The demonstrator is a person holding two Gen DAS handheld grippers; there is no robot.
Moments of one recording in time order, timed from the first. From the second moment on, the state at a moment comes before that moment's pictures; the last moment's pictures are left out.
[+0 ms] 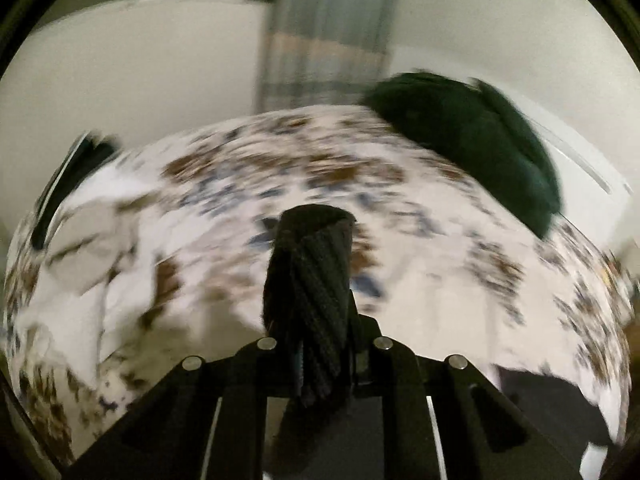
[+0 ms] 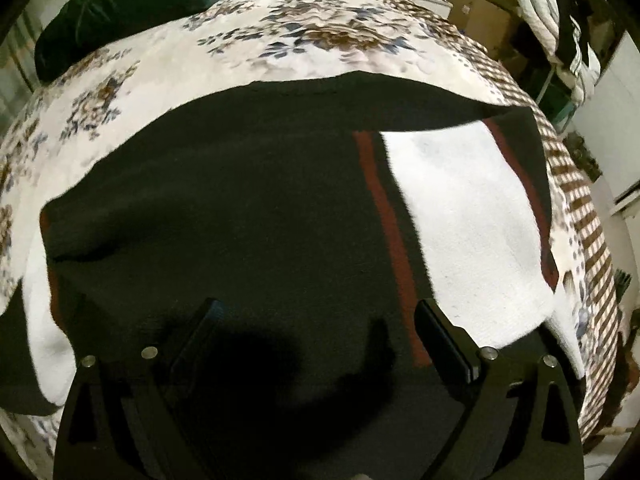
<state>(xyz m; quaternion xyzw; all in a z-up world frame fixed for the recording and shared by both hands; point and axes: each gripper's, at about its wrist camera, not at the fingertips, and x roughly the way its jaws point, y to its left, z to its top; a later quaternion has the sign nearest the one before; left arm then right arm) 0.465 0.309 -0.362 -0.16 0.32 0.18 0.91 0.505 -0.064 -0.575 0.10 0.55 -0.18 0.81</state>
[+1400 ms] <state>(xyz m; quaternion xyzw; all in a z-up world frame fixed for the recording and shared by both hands) 0.460 -0.099 -0.386 0.00 0.46 -0.06 0.89 0.439 -0.326 -0.550 0.29 0.52 -0.15 0.79</state>
